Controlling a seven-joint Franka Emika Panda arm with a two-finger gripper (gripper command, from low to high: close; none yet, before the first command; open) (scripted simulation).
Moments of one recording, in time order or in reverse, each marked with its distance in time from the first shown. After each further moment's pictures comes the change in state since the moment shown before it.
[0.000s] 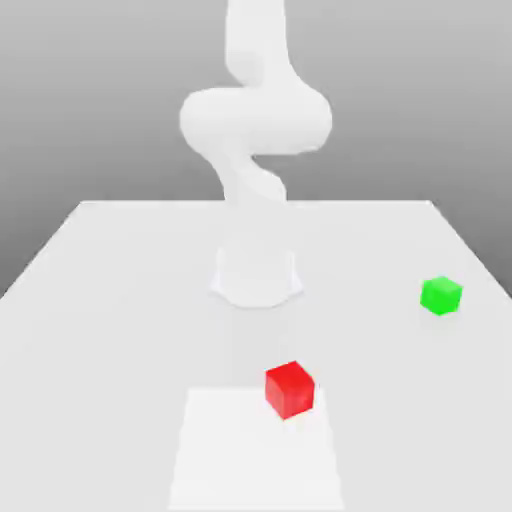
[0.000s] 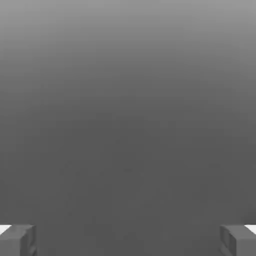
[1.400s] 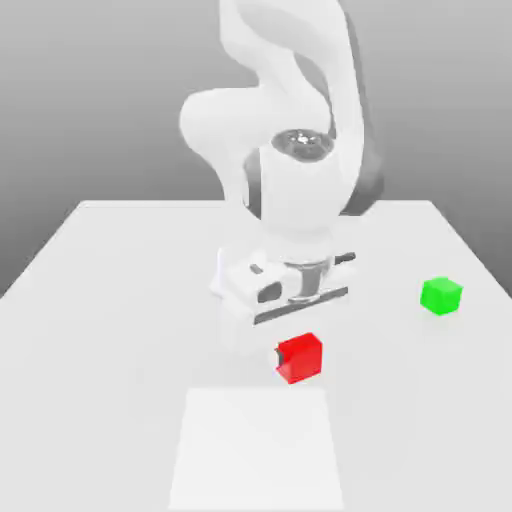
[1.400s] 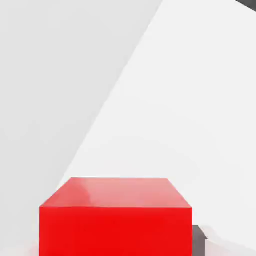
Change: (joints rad) arm 0.210 0.624 0.048 -0.558 0.022 0.460 -0.351
